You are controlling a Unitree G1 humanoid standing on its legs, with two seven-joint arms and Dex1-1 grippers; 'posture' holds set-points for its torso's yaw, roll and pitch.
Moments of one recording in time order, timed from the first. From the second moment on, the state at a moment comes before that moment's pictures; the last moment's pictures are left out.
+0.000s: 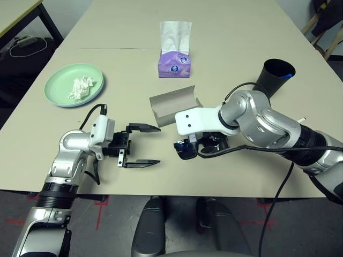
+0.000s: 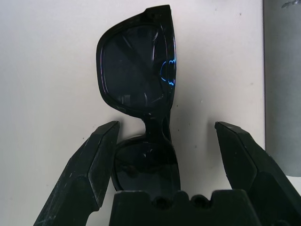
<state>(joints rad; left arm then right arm) -0.34 0.64 -0.01 0.13 -0.45 -0.12 -1.50 -1.03 -0.62 0.83 -0.20 -0.24 0.84 1.34</state>
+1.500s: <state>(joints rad) -0.34 0.63 -0.02 0.08 -0.44 -0.04 -1.33 -1.20 -0.62 0.69 0.00 -0.25 0.49 1.42</state>
